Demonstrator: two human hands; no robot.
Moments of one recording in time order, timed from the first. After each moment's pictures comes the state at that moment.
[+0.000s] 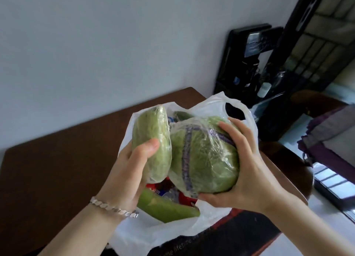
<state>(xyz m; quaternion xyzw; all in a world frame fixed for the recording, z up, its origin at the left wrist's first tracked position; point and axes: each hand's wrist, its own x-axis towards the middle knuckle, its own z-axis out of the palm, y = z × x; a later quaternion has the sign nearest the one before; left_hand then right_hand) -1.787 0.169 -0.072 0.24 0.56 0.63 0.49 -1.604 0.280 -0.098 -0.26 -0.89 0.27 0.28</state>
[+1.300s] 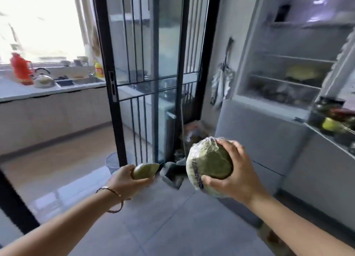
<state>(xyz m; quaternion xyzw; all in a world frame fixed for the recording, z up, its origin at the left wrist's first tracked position) -0.819 0.188 -0.087 0.89 0.19 0.02 0.42 -0.768 -0.086 -0.062 -0.89 -0.21 -0.18 0.36</state>
